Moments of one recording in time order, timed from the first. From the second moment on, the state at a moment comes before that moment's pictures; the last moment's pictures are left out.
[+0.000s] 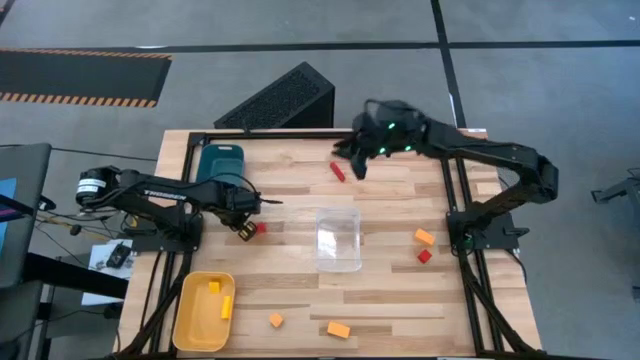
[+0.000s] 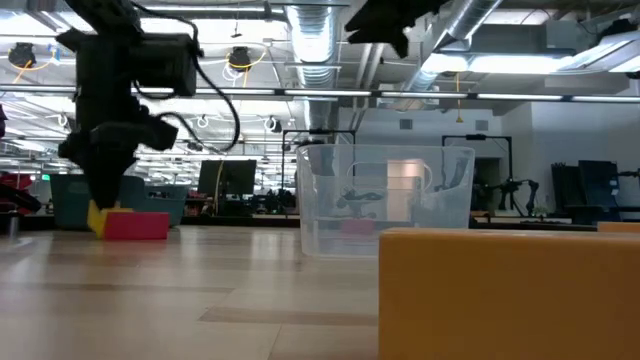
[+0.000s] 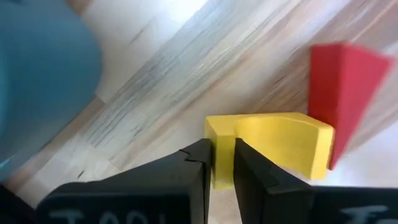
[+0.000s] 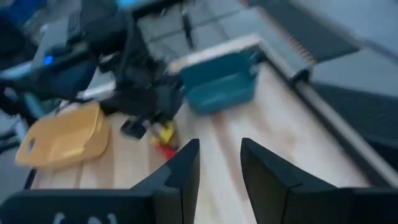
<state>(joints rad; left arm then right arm) 0.12 1.26 0.63 -0.86 -0.06 -0.74 -0.35 1.41 1.36 -0.35 -0.19 0.16</state>
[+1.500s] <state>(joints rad) 0.17 1.05 0.94 0.01 0.03 0.47 -0.27 1.69 1.15 0.80 -0.68 1.10</state>
